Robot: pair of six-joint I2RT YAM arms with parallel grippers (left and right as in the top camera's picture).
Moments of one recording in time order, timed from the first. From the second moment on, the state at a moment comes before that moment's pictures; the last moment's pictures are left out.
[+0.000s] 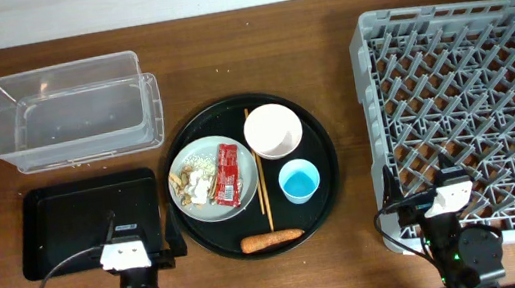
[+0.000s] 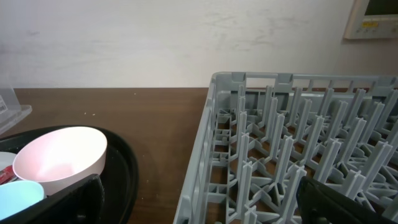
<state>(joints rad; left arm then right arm) -0.05 0.01 0.02 -0.08 -0.01 -0.02 0.08 0.01 0.01 -0.08 0.01 0.04</state>
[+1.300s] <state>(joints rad) -0.05 1.08 1.07 -0.86 -0.01 -0.02 0.08 0.80 0.83 -0.76 0.01 0.04</state>
